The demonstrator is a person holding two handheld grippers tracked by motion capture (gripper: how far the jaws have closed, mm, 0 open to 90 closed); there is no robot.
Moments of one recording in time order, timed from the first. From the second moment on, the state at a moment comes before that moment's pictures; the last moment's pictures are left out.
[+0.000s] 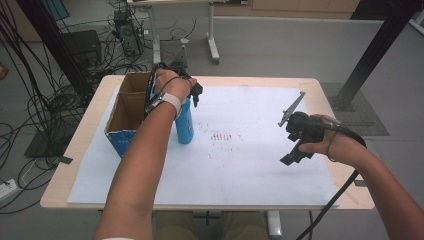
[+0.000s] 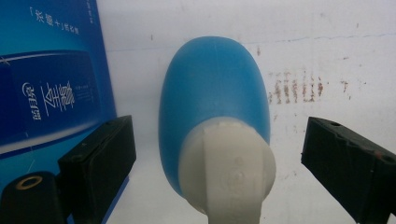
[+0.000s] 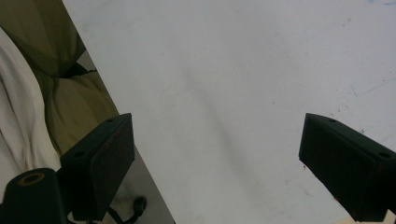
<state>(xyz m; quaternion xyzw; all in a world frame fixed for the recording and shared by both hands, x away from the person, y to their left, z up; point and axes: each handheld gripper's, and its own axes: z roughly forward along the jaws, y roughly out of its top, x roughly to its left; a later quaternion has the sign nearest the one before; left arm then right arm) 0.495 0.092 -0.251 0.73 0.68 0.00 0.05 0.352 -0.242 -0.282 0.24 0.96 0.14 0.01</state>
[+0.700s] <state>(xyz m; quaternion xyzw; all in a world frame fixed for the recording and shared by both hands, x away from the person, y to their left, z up) 0.494 0.094 -0.250 0.73 0.68 0.00 0.05 0.353 -0.242 -0.282 0.24 0.96 0.13 0.01</state>
